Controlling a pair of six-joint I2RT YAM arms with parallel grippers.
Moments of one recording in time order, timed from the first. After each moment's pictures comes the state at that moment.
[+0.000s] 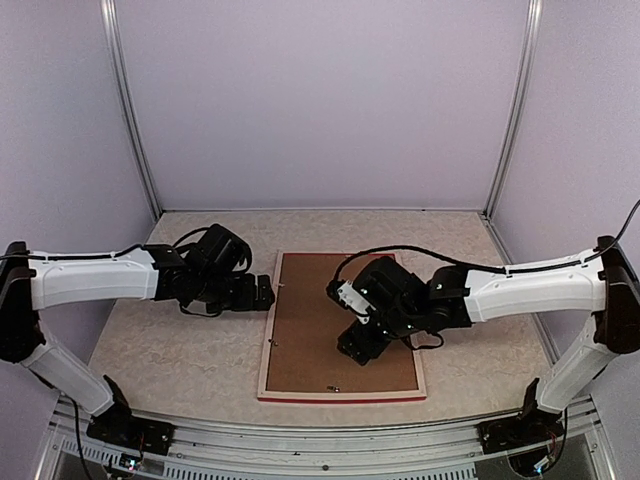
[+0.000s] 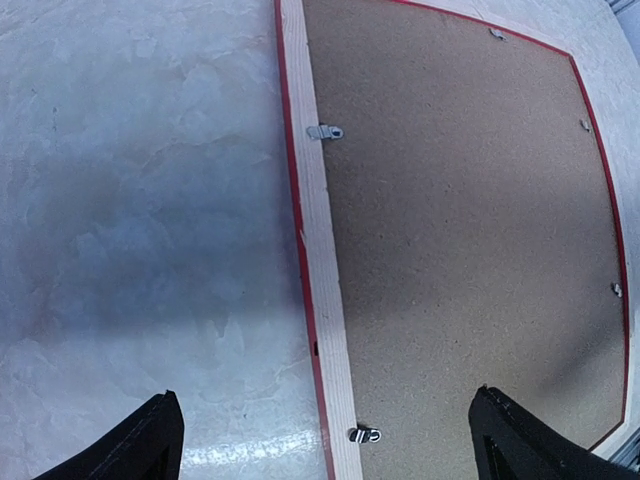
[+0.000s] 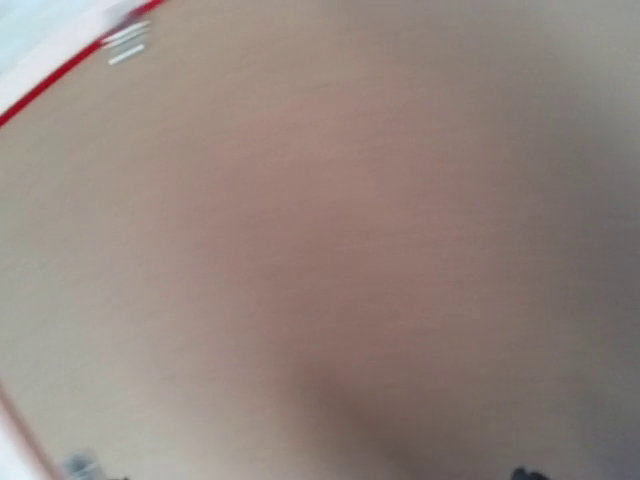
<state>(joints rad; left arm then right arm) -0.78 1.47 0.95 -0.42 -0.16 -0.67 1.11 1.58 1.05 -0.42 0.14 0.18</state>
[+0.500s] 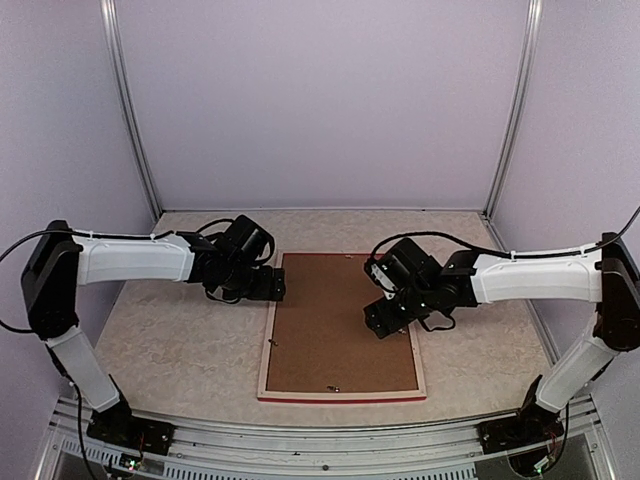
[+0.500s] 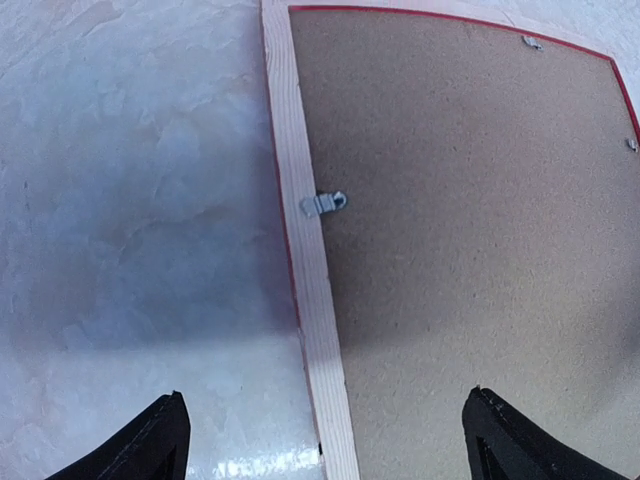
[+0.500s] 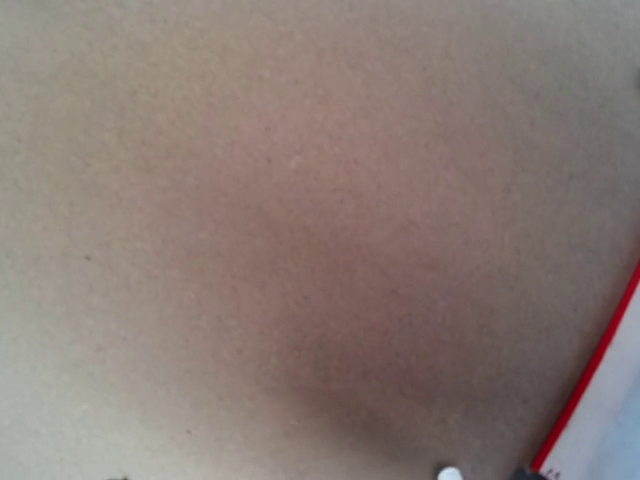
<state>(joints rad) -0.75 1.68 1.11 -0.41 -0.18 -0.59 0.91 1.56 1.02 -0.46 0.19 0.29</state>
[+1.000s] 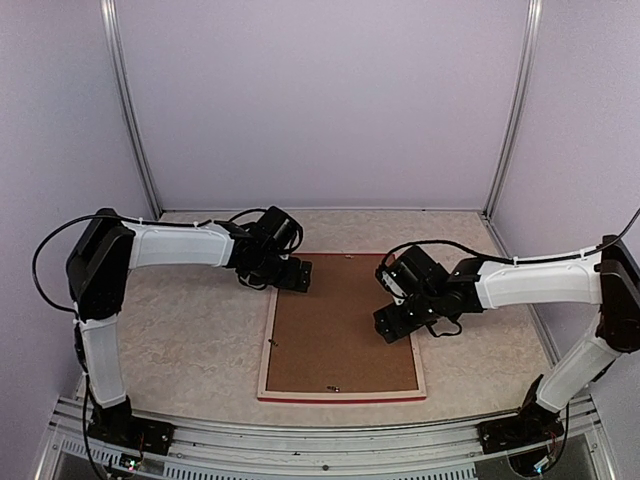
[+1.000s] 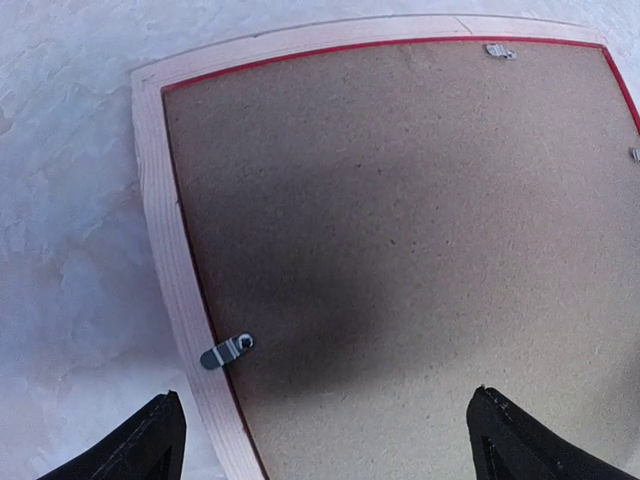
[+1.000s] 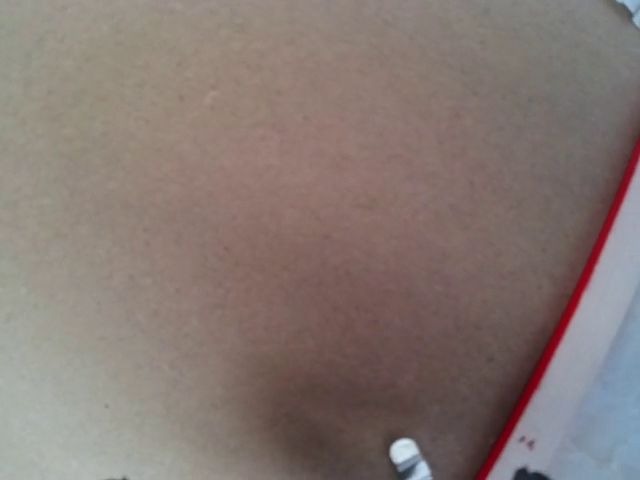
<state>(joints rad) -0.74 1.96 1.40 -0.41 -0.15 -0.44 0.87 1.55 0.94 -0.43 0.19 0.32</state>
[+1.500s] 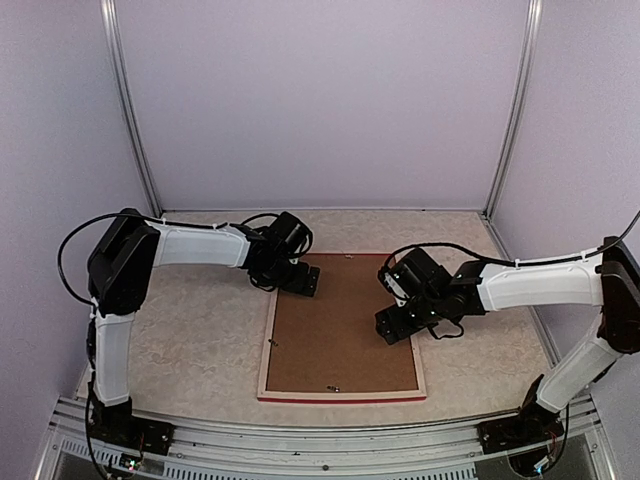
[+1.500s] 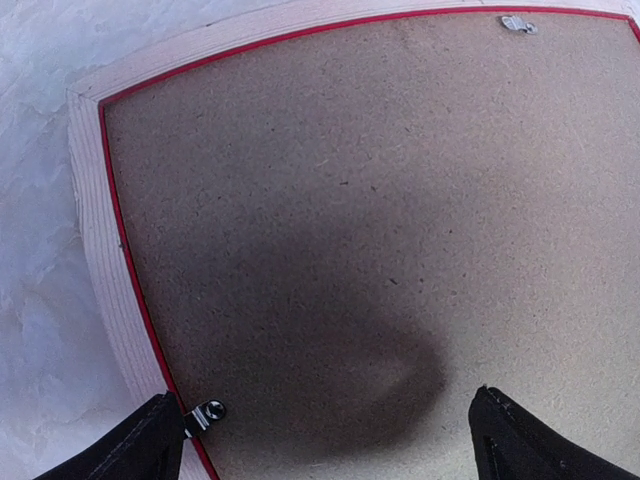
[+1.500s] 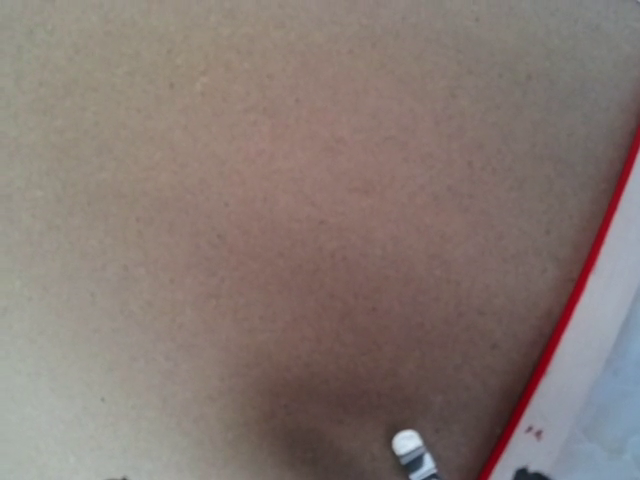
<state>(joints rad) -0.74 2.10 1.51 -0.42 -0.14 -0.38 0.86 1.53 0.90 -0.40 0.18 0.34</state>
